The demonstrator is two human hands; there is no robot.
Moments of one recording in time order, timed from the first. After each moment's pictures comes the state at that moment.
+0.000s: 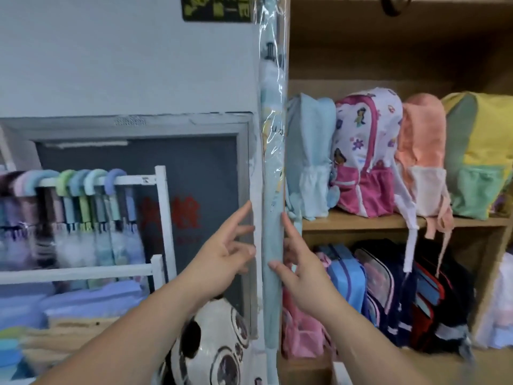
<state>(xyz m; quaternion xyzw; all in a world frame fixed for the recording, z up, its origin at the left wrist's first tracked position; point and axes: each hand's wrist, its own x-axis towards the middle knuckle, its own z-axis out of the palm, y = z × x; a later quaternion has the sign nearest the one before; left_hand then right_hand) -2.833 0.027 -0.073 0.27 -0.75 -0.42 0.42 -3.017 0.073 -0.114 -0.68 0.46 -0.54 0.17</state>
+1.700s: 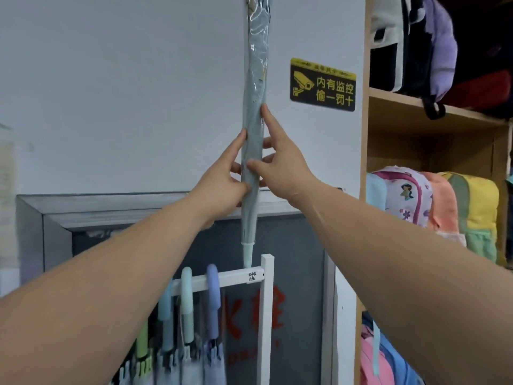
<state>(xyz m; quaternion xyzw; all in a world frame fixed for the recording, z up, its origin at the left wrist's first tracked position) -2.612 -0.258 0.154 0.14 -0.81 -0.29 0.48 -2.743 -0.196 0.183 -0.64 0.50 -0.58 -0.07</state>
